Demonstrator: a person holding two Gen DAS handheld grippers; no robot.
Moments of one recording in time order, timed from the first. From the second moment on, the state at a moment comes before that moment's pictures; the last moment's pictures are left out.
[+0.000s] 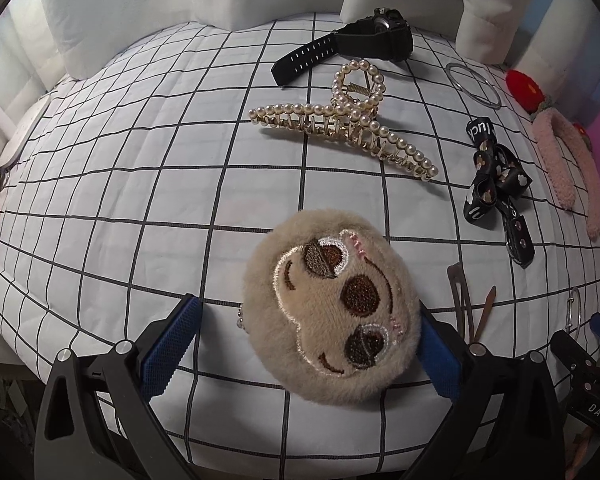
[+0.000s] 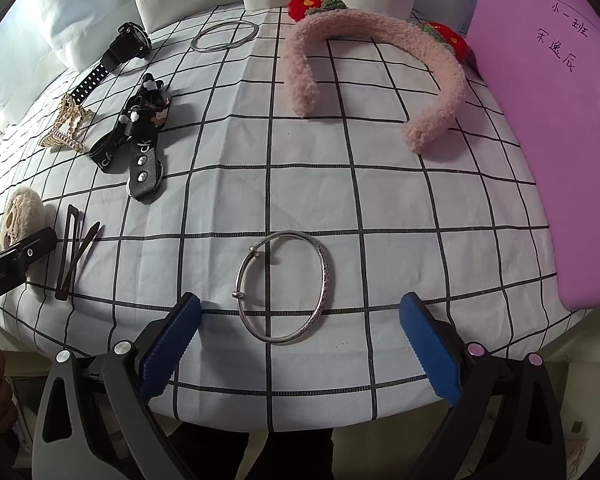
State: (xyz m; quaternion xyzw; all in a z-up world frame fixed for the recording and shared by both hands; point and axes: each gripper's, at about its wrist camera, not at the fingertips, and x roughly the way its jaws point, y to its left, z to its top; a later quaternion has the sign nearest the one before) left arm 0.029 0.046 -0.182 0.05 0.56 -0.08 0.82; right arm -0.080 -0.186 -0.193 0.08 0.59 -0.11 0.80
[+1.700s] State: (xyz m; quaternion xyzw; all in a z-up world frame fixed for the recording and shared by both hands) left arm 0.013 -0.024 -0.044 0.05 0.44 -0.19 0.88; right arm -0.079 -0.206 -0.057 0.09 0.44 -0.07 0.89
